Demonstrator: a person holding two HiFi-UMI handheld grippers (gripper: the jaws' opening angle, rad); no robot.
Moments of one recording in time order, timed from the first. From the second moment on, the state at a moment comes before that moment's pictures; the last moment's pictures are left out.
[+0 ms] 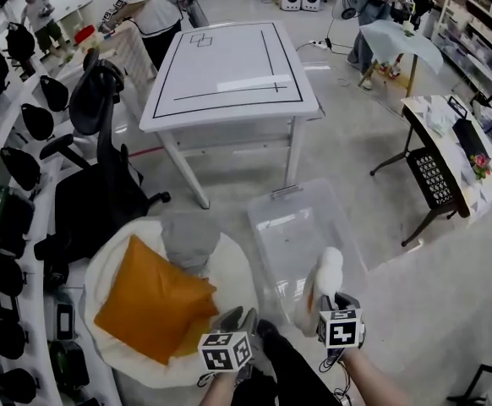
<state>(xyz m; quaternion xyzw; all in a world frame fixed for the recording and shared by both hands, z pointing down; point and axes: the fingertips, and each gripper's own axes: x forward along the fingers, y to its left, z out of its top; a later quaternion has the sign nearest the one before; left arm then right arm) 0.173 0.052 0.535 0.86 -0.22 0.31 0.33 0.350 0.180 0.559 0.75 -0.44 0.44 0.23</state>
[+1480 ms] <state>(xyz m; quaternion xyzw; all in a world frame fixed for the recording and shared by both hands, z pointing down) 0.135 -0.003 0.580 0.80 -0.33 0.31 0.39 0.384 0.046 0.632 0.70 -0.50 0.37 0.35</state>
